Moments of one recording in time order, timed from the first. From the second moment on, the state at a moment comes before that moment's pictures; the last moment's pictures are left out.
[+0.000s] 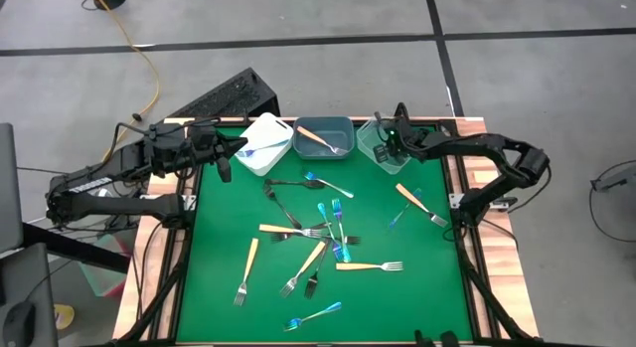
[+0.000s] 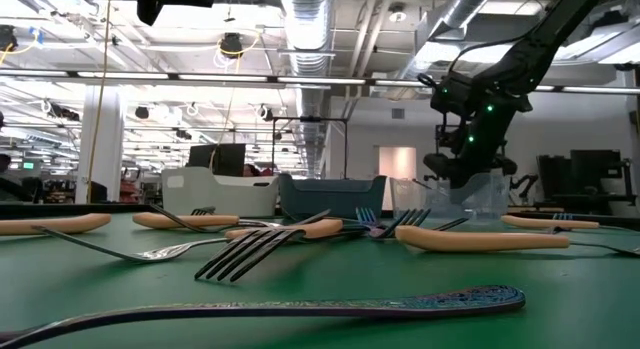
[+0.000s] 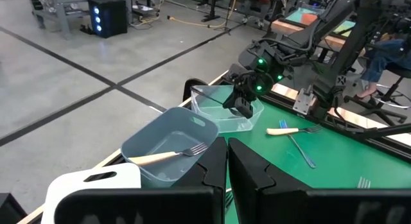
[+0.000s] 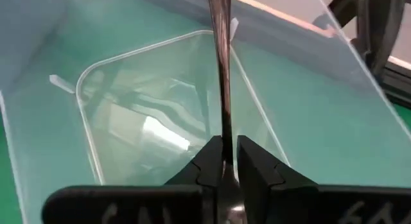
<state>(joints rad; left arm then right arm) 0.27 0.73 0.96 -0.51 -0.22 -0.23 -0.72 1.50 0.69 -0.14 0.33 0.33</state>
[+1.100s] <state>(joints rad) 0.27 0.73 0.96 -0.53 -0.22 -0.31 -0.58 1.09 1.06 -0.21 0.10 0.24</state>
